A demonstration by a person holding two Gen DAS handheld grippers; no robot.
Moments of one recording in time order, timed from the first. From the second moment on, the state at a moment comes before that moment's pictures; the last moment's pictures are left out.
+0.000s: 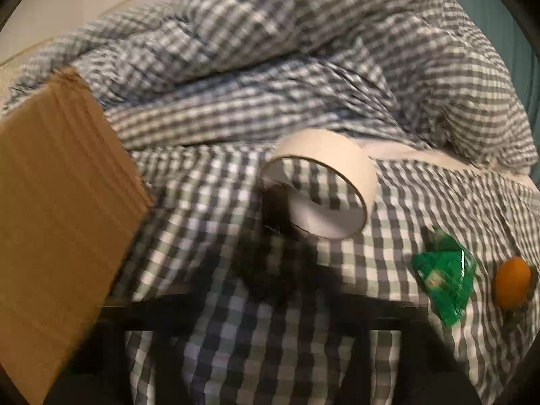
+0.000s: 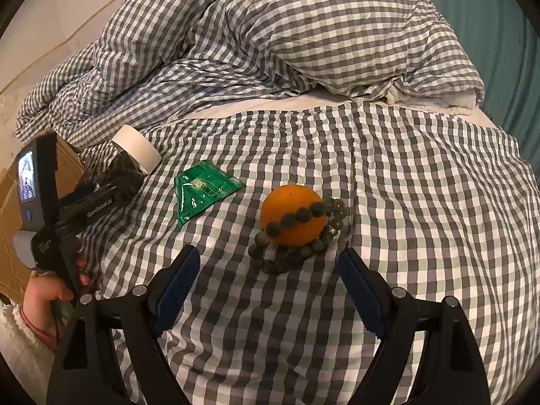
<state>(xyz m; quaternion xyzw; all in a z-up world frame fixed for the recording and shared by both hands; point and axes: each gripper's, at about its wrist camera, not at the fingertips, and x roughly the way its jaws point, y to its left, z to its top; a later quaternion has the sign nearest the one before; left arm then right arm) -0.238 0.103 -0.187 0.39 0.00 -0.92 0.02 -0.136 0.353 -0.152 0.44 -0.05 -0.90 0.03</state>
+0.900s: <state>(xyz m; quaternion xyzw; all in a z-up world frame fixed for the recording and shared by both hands) -0.162 0.094 -0.107 0.33 0.00 -0.95 0.00 -0.164 0.344 -0.198 0.49 -0.03 -0.87 -0.04</state>
